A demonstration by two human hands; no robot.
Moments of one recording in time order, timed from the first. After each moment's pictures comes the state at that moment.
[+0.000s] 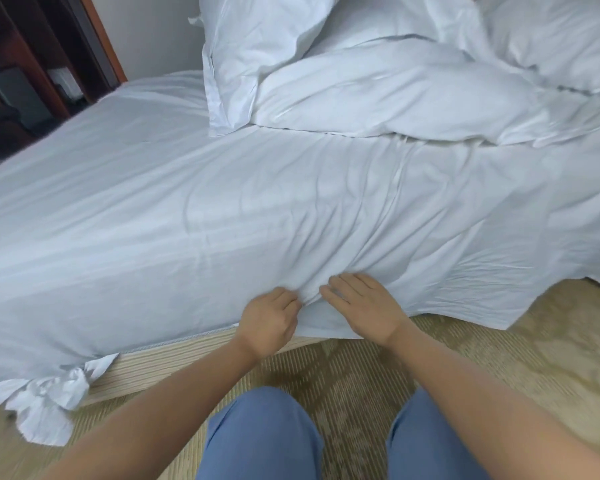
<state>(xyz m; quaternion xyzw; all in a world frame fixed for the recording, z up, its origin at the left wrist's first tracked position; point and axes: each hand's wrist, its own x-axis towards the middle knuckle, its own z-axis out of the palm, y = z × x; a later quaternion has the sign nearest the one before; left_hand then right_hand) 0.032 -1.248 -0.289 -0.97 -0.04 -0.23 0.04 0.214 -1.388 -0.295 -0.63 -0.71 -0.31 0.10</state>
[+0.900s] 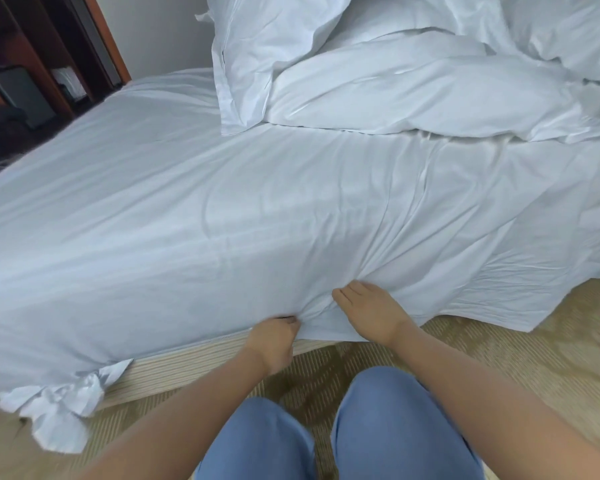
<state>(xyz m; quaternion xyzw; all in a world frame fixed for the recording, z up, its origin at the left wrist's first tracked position) 0.016 -1.231 -0.310 -0.97 -0.21 0.11 -0.02 0.202 -1.352 -0.306 -0.70 -0.69 -0.18 0.03</state>
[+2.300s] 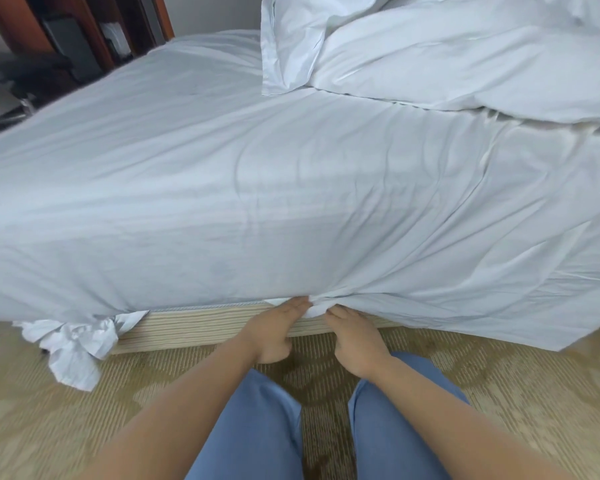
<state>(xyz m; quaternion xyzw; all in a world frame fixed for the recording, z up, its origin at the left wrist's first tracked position) -0.020 -1.229 -0.325 -0.95 -0.24 0.08 -0.19 0.130 -1.347 -0.358 -0.74 -0.63 0.11 0.23</state>
